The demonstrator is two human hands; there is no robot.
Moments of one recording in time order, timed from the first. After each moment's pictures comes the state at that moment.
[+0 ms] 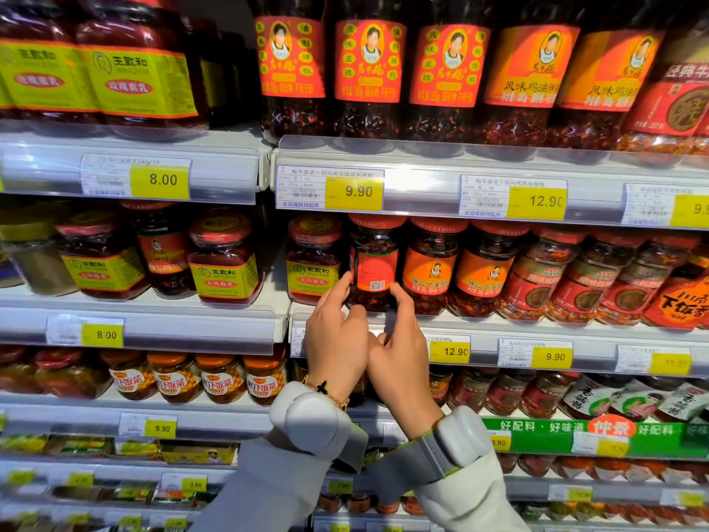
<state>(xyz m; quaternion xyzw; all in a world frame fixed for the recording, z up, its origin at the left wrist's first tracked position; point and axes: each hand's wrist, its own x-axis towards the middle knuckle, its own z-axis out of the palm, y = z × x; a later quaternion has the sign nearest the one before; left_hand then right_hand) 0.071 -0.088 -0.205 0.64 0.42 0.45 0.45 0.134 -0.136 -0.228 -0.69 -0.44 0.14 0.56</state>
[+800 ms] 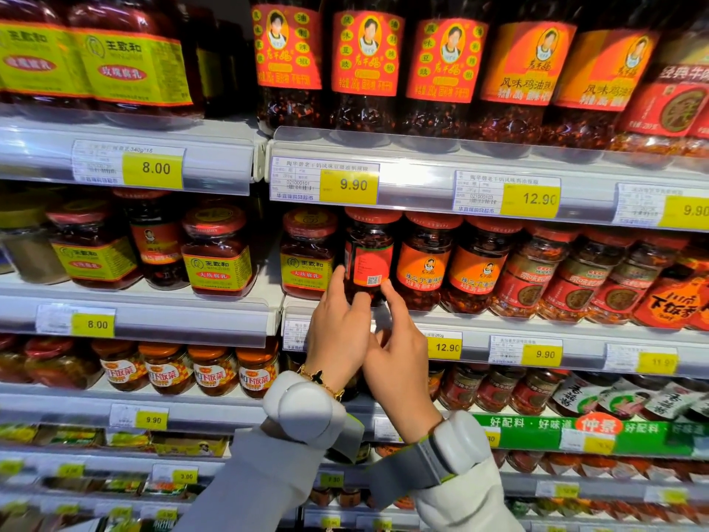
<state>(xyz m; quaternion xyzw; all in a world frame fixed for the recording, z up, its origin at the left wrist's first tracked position) 0.076 -0.093 -0.196 0.67 0.44 0.39 0.46 0.132 -0.150 -0.225 -0.69 -0.44 0.12 0.56</state>
